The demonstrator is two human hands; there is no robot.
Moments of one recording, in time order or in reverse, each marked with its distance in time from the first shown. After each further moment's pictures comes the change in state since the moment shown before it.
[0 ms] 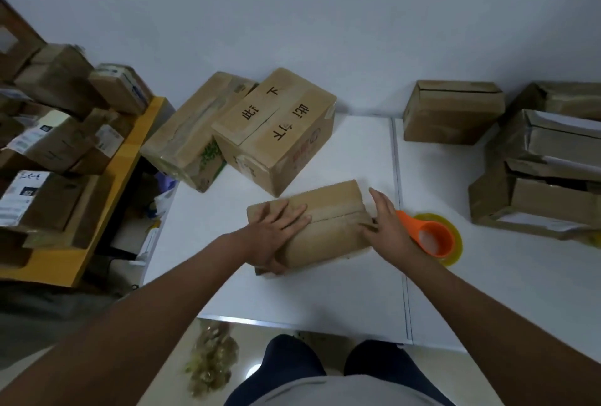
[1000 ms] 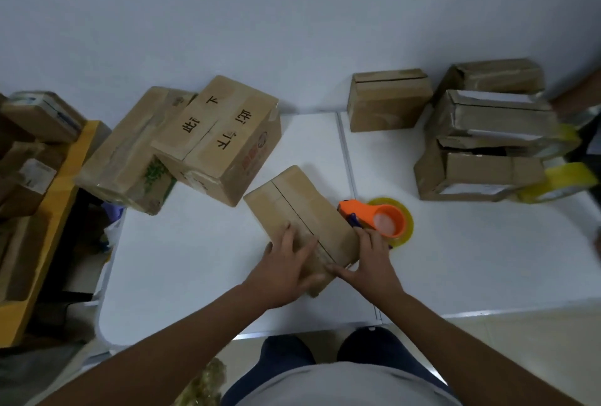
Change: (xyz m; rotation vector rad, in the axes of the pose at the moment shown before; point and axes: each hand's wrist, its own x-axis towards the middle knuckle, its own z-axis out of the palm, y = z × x) left_hand 0.026 0.111 0.018 -0.218 0.245 -0.038; right_hand -0.086 0.039 0.015 -0.185 0.230 0.099
